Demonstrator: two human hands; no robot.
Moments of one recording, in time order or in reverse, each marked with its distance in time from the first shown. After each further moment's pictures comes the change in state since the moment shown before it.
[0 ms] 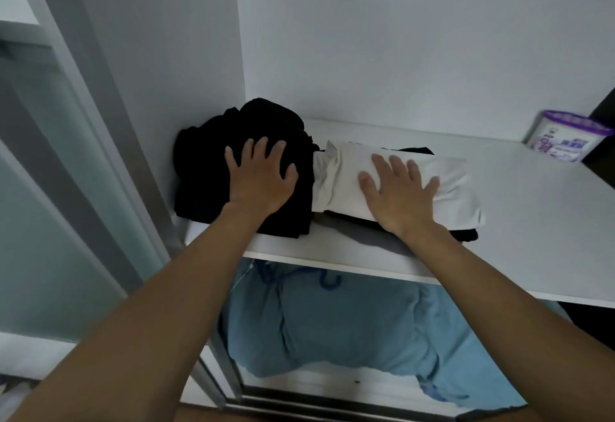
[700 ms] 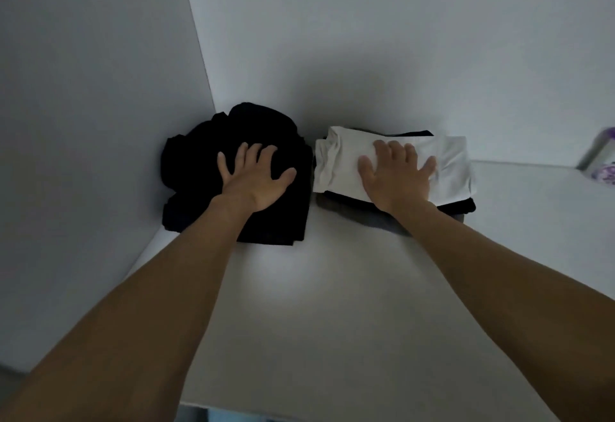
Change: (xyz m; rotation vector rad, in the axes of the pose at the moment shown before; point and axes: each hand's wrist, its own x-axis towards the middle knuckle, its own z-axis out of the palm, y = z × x) left_hand 0.182 0.006 0.064 -0.028 -0.242 -0.072; right_hand 0.224 0.027 0.050 -0.006 0.080 0.013
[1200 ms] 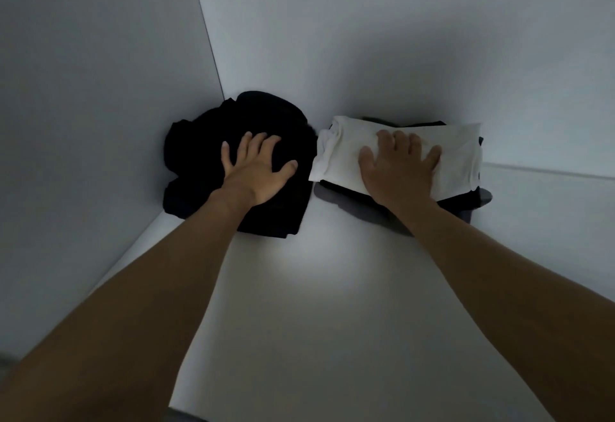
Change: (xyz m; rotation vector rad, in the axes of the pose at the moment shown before) left_hand 0.013 0.009 0.012 0.008 0.055 -0.083; right_hand 0.030 0.001 0.017 0.046 0.100 -0.109
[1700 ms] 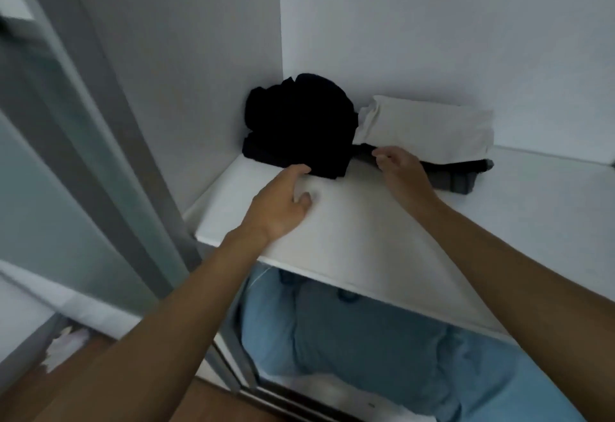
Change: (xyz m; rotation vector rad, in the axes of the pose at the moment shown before) left_hand -0.240 -0.037 -0.040 -0.541 0.010 0.092; right_hand -0.148 -0.059 -0.075 0.848 -0.206 0.050
